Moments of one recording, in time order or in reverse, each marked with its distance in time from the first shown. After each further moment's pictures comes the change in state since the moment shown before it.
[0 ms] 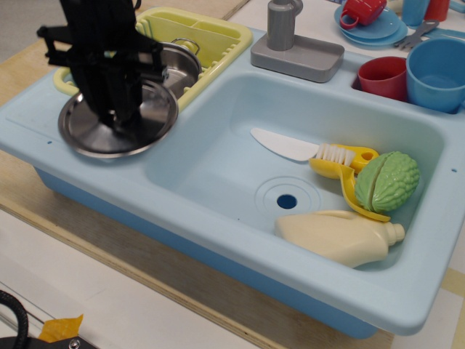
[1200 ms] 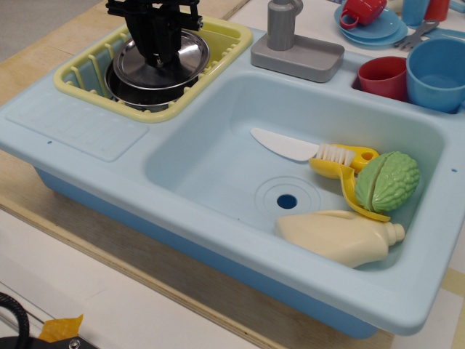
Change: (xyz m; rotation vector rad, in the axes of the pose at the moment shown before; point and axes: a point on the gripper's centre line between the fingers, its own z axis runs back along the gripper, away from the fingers) arm 0.091 0.018 -0.025 0.004 -0.070 -0.060
